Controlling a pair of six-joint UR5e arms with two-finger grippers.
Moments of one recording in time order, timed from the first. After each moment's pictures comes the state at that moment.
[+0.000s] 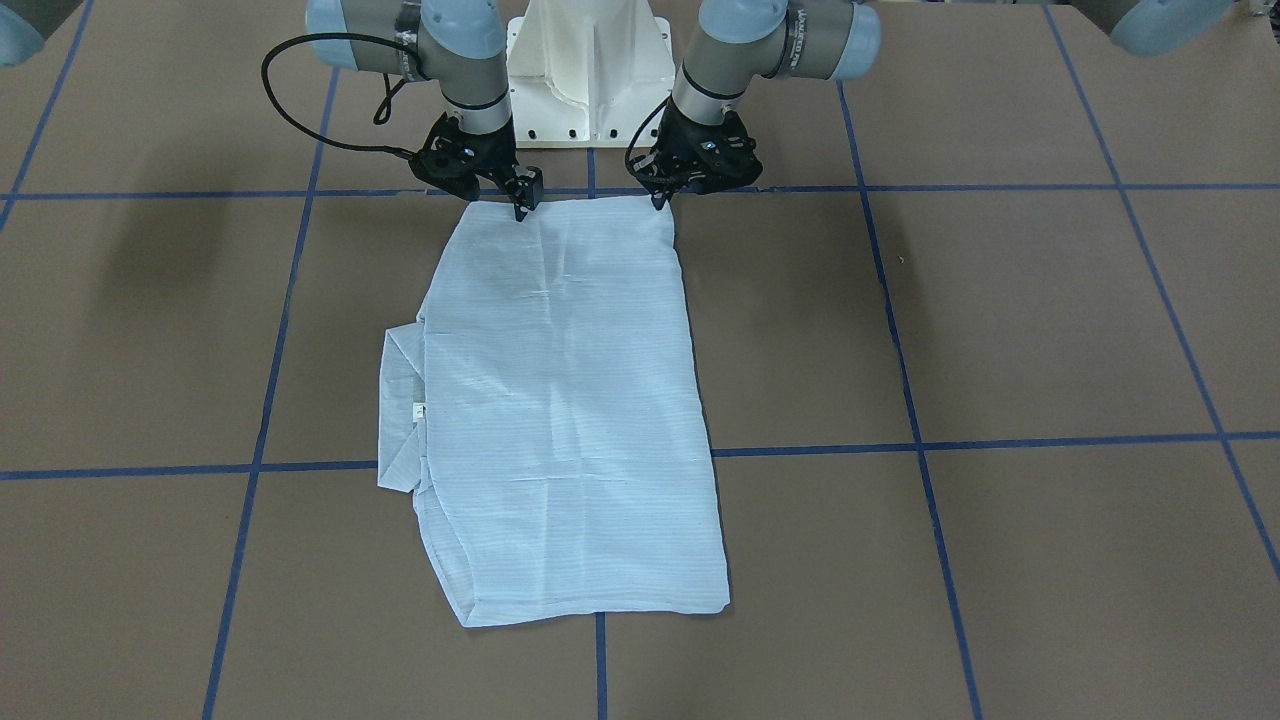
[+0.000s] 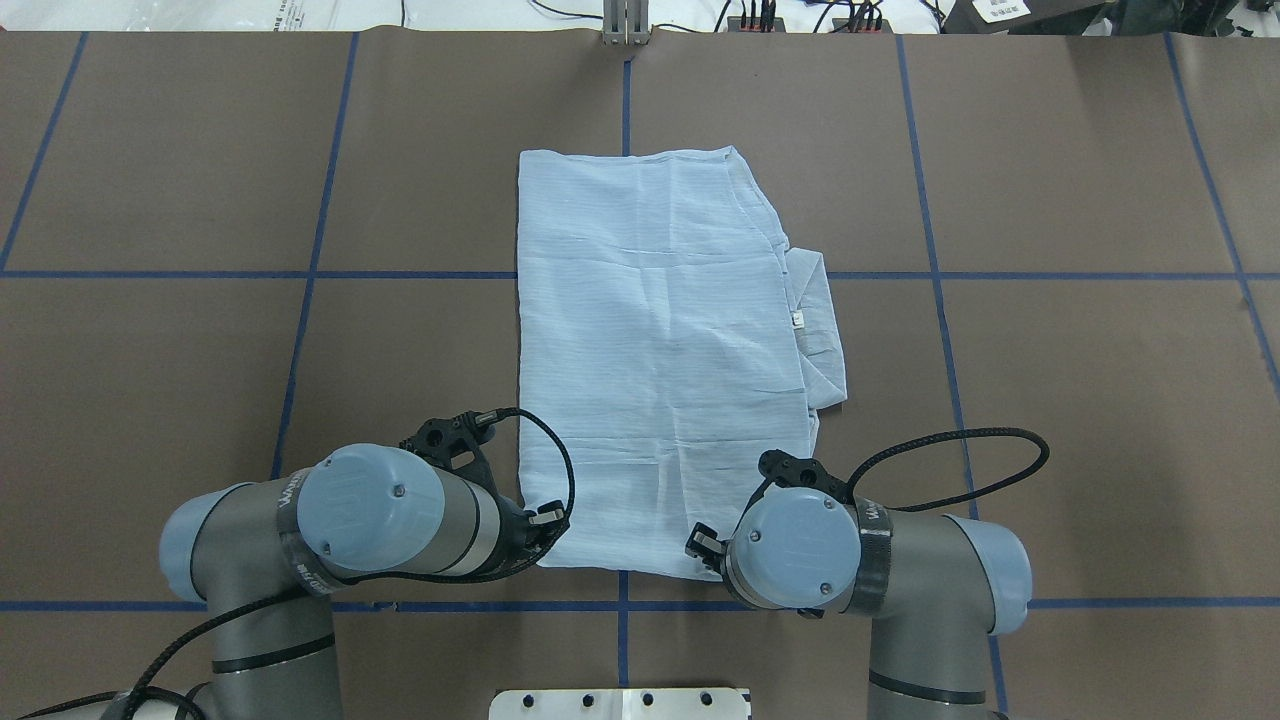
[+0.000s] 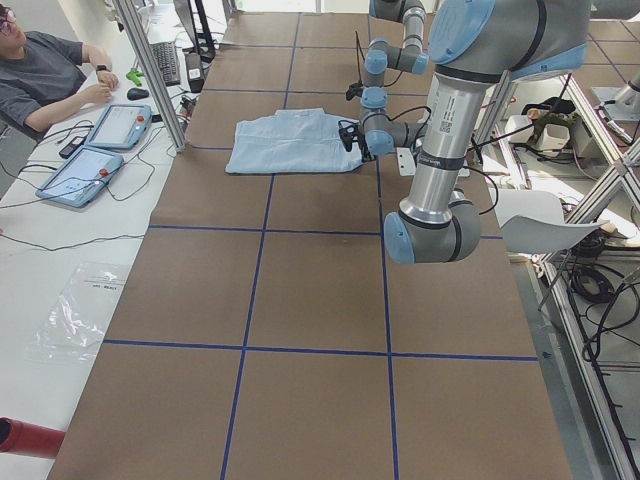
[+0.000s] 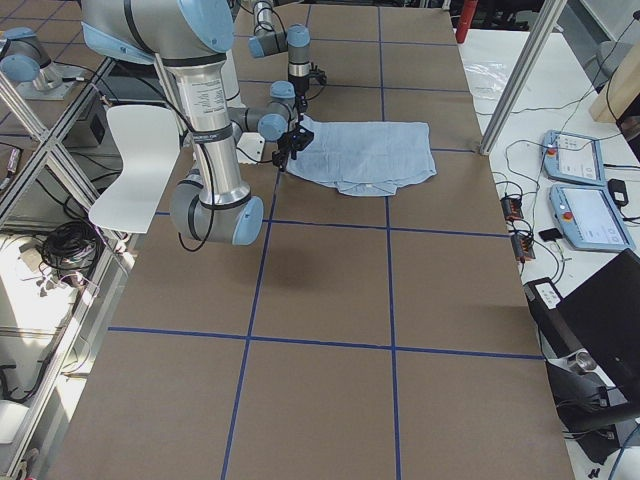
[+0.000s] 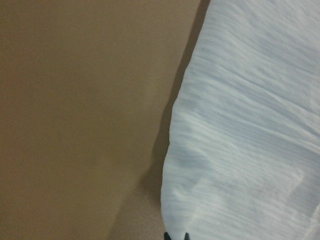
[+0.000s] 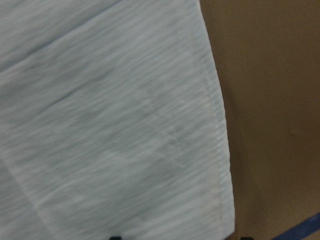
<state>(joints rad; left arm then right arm) -0.27 -2.01 -1.88 -1.82 -1.78 -1.80 0.21 -1.15 1.88 -1.57 1.71 1.92</state>
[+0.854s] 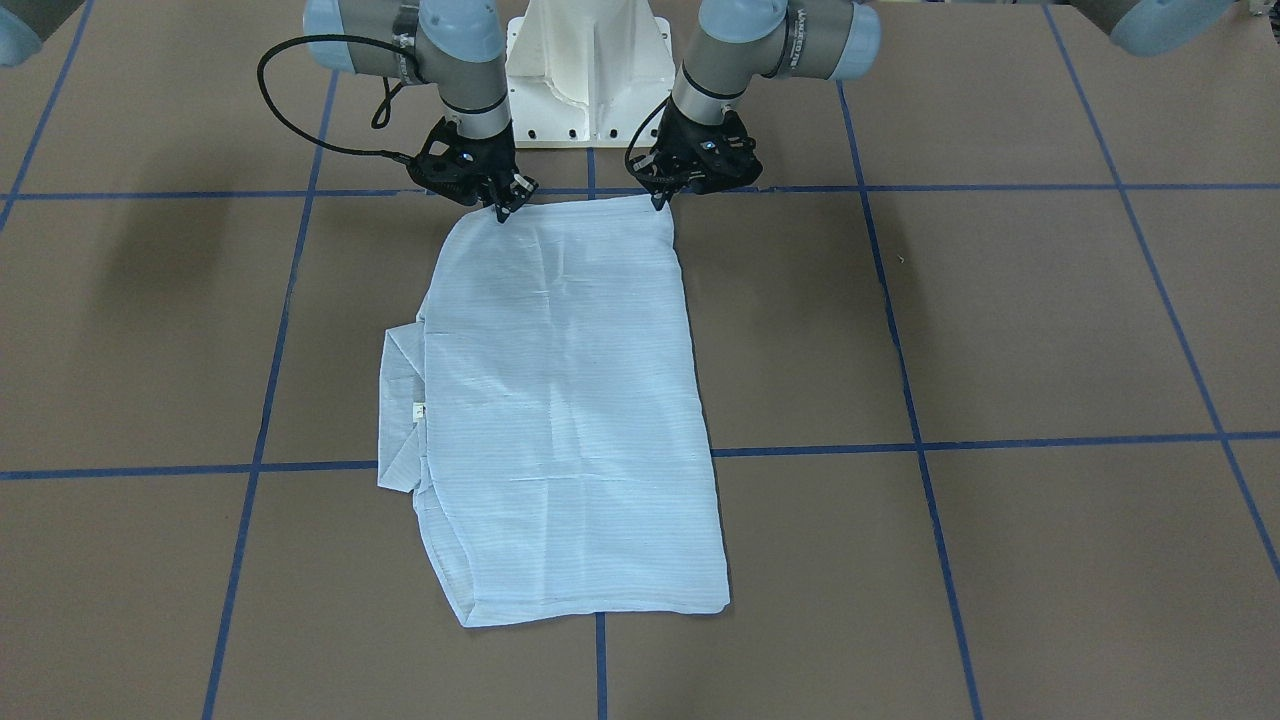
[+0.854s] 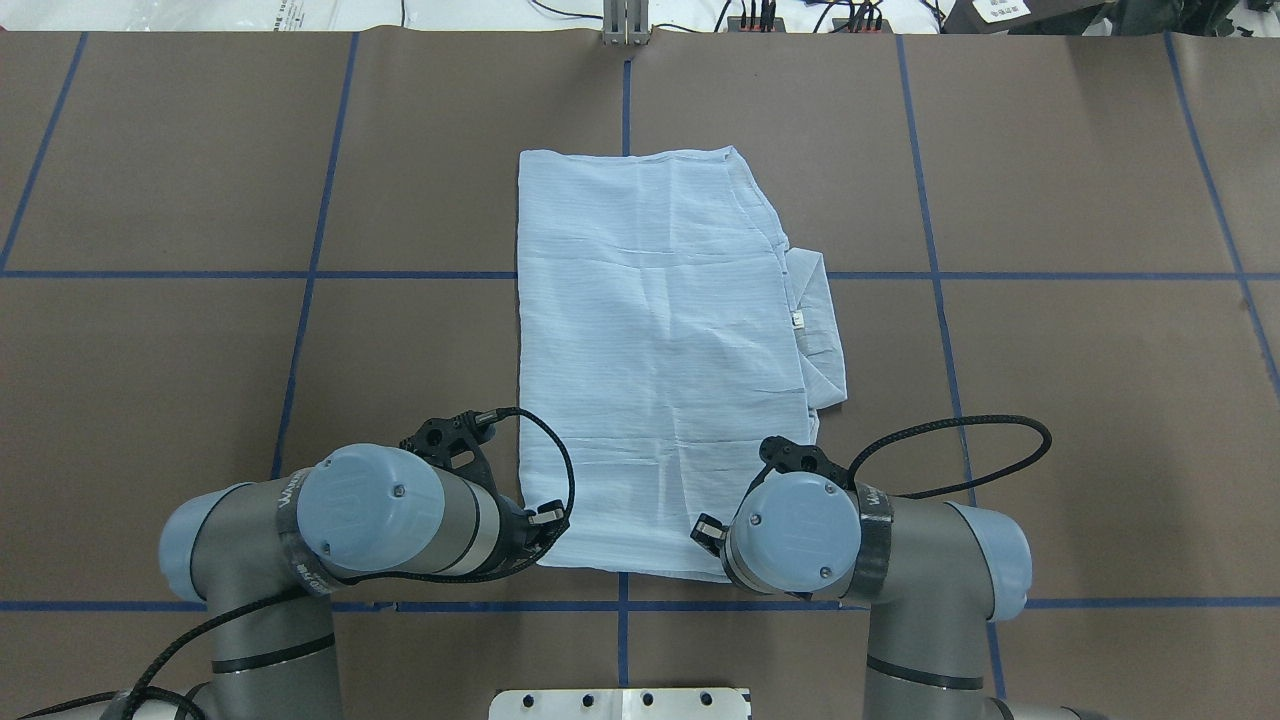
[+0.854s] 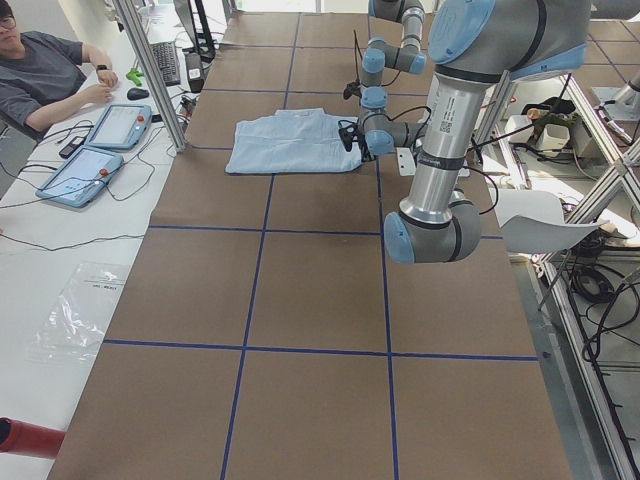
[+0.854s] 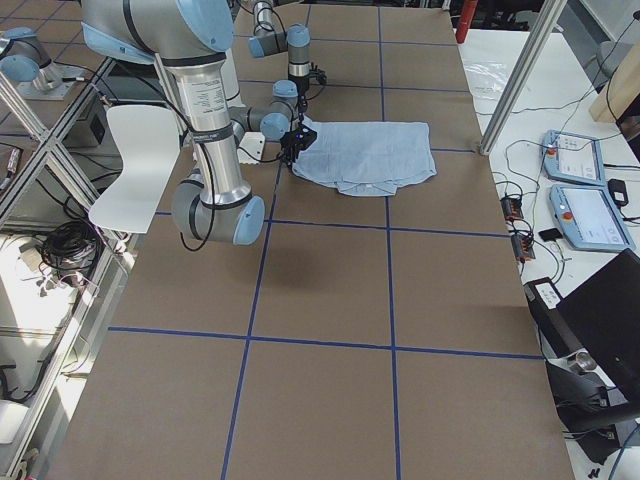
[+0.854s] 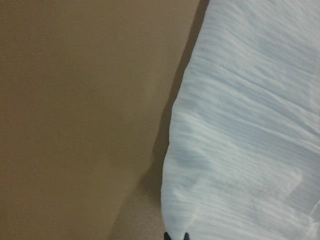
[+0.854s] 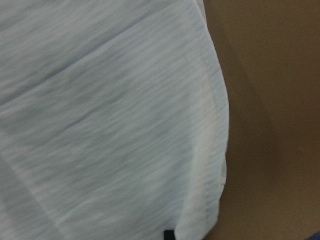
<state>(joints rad) -0.27 -2.01 -1.88 -1.82 -1.78 -1.79 0.23 -1.14 1.88 -1.57 1.71 1.92</state>
